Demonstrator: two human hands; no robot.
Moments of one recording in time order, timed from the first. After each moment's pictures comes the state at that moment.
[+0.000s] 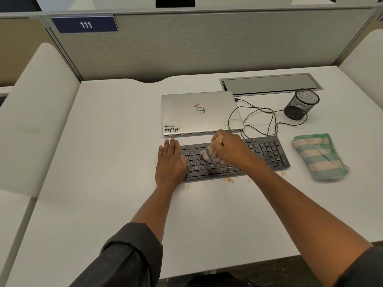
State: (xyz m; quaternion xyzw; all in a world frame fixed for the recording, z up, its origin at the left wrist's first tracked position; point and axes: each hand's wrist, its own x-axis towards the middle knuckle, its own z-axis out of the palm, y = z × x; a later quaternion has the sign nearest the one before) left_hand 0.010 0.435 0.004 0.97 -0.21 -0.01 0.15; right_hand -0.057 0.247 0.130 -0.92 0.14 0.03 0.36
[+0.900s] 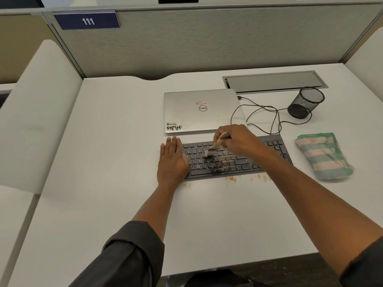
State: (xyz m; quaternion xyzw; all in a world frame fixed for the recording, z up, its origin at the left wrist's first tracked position) left_hand 0.010 0.434 0.005 0.97 -0.21 -0.02 0.14; right_hand -0.048 0.230 0.150 -0.92 0.13 0.09 0.36
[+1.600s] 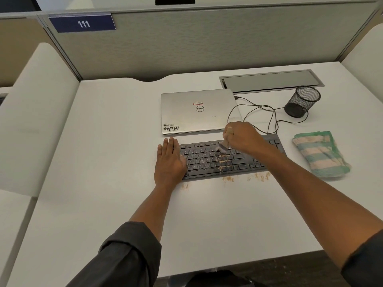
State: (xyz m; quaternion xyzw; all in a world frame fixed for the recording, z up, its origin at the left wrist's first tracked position) left_hand 0.009 0.435 0.005 0.97 -0.20 -0.02 0.15; right_hand -0.047 0.215 0.156 -0.97 0.13 0.06 0.20
